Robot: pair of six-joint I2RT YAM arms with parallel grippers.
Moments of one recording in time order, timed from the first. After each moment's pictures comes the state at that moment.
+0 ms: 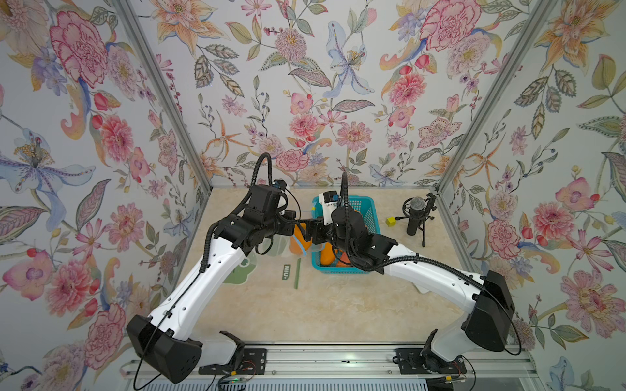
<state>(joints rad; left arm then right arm) -0.49 1.33 1.45 -0.82 -0.01 -0.26 0.93 1.57 1.32 -0.09 0.14 0.52</state>
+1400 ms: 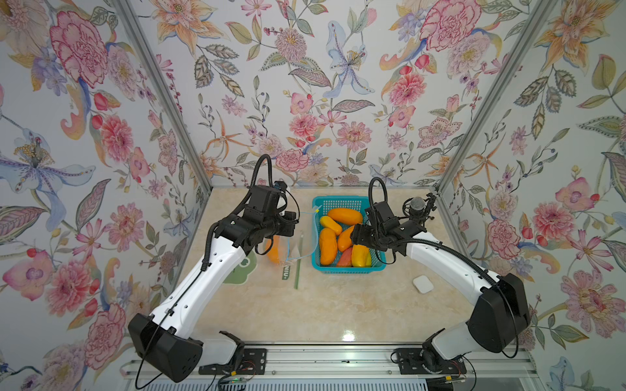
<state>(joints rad) -0.48 1.34 1.43 -0.81 0.04 -0.26 0.57 1.54 1.24 -0.67 0.07 0.66</state>
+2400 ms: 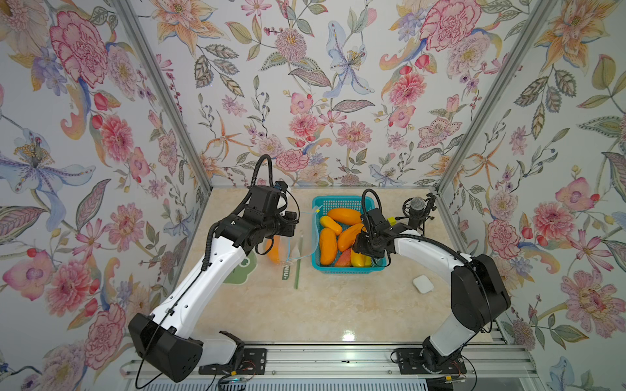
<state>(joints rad) -0.48 1.34 1.43 -0.80 0.05 -0.26 0.52 1.66 1.19 -0.62 0.01 0.67</state>
